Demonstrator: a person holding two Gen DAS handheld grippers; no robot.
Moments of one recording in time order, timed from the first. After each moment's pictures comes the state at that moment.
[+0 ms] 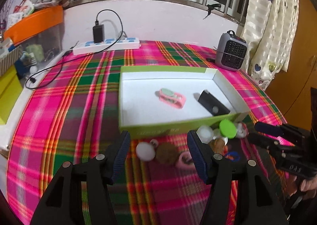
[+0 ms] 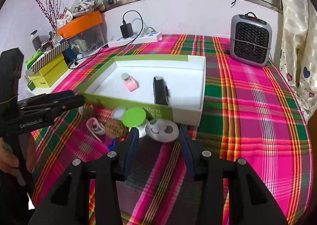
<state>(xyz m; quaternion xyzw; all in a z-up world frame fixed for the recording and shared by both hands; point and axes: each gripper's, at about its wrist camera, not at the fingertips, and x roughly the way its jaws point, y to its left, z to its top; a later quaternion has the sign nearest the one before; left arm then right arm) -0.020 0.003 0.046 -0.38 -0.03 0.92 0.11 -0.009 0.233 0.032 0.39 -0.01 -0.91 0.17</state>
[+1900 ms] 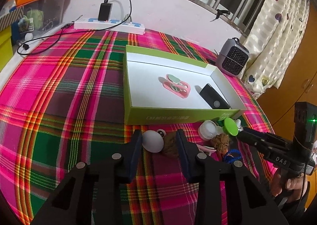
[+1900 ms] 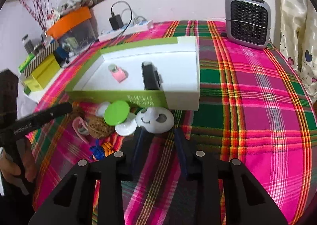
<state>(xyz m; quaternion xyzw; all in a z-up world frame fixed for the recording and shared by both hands) -0.032 -0.022 0.017 -0.40 -0.12 0.90 0.14 -0.028 0.242 0.015 0.42 -0.05 -0.89 0.16</state>
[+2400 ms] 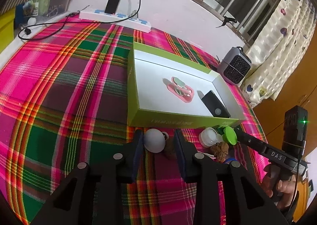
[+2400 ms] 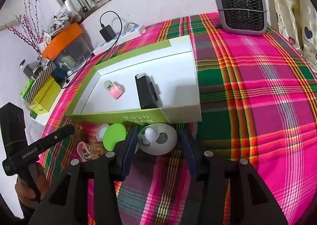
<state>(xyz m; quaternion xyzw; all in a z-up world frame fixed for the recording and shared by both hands) -0.042 -0.033 0.010 -0.41 -0.18 0.88 0.14 -0.052 0.249 0.009 0.43 -0.12 -0.88 0.15</state>
